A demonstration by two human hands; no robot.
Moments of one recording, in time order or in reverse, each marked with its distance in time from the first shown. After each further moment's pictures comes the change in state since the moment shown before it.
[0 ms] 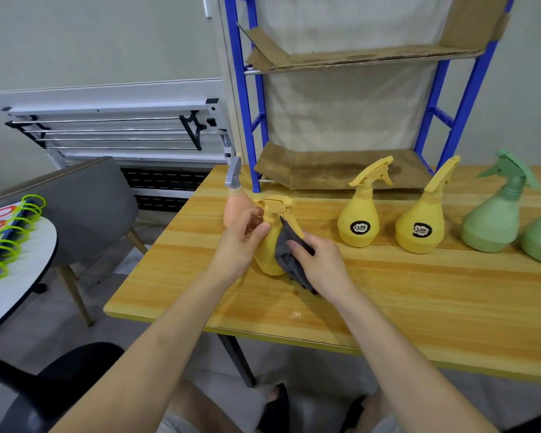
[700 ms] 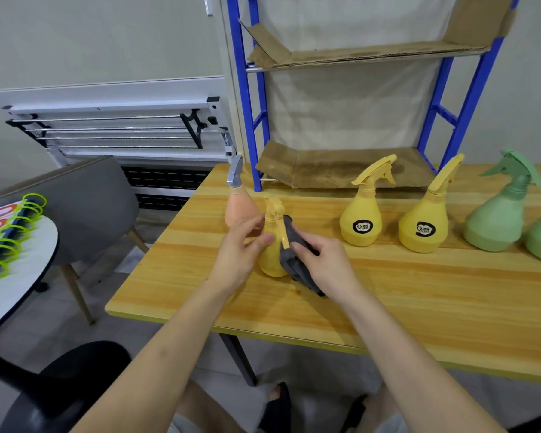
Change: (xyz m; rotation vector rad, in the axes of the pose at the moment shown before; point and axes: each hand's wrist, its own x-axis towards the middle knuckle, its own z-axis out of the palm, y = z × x) left_hand -0.013 -0.004 0.002 -0.057 0.031 0.057; right_hand -0.003 0.001 -0.006 0.098 -0.061 0.046
